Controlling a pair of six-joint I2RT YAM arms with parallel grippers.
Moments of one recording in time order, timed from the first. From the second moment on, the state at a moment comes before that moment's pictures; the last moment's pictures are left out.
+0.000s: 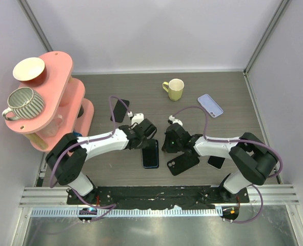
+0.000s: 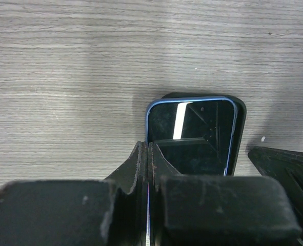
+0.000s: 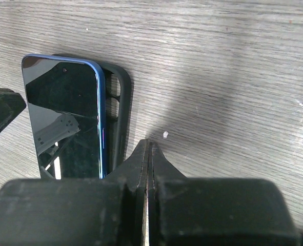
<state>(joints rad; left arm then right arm) -0.87 1.59 0.96 -0.52 -0.39 -0.89 0.81 1.54 0.67 0.00 0.04 0.73</state>
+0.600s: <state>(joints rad) -0.87 1.61 0.95 -0.37 -0.32 -0.92 0.81 1.58 0.68 0.09 0.02 0.75</state>
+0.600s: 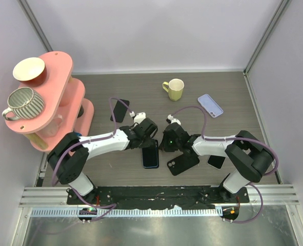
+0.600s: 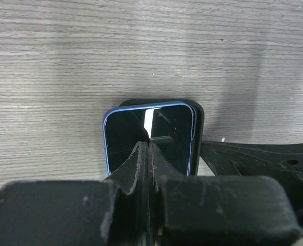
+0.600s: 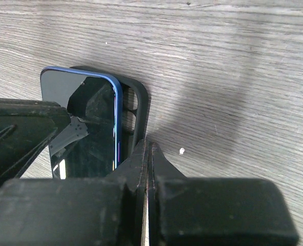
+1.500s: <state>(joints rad) -0.87 1.64 1.00 -0.57 -0.47 -0.94 0.80 1.58 0.68 0.10 0.02 0.76</state>
